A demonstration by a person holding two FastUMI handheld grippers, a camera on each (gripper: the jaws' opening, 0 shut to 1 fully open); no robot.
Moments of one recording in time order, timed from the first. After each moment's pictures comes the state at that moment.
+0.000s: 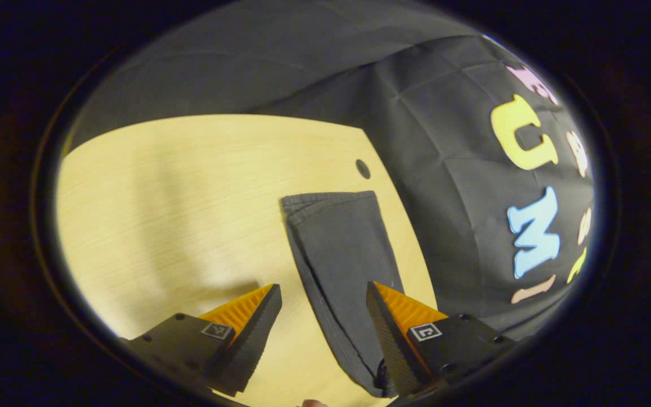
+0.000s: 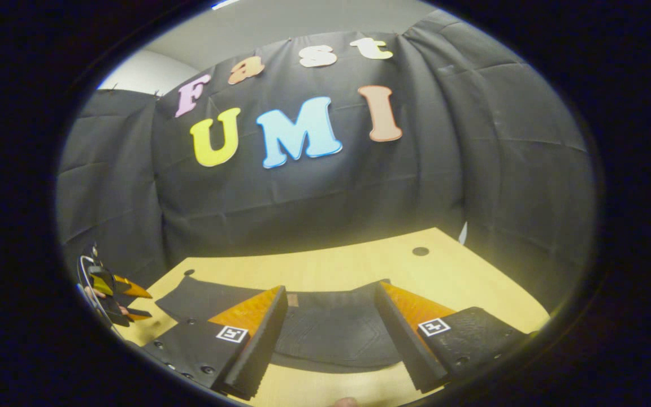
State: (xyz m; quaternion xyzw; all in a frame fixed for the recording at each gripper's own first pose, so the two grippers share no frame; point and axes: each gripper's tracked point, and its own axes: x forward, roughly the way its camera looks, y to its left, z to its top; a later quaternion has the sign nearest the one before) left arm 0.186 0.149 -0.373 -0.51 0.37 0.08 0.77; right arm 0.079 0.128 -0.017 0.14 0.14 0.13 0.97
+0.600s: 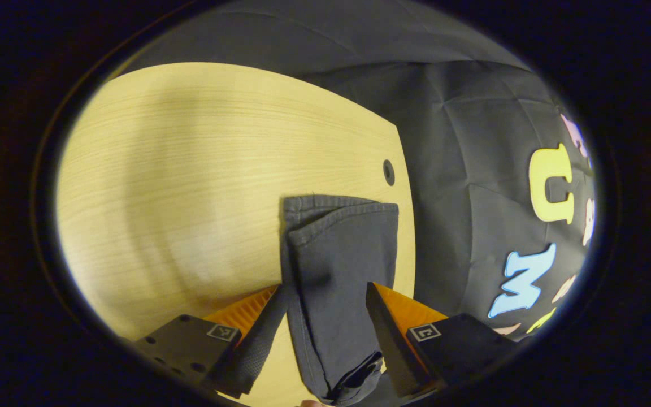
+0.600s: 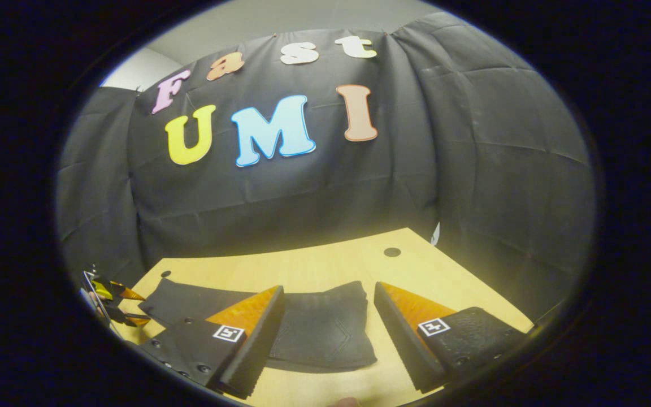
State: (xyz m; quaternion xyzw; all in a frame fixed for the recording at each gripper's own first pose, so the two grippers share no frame) left arm 0.251 0.136 -0.401 -0.60 0.38 0.08 0.70; right arm 0.094 0.109 -0.018 0.13 0.17 0.08 0.97
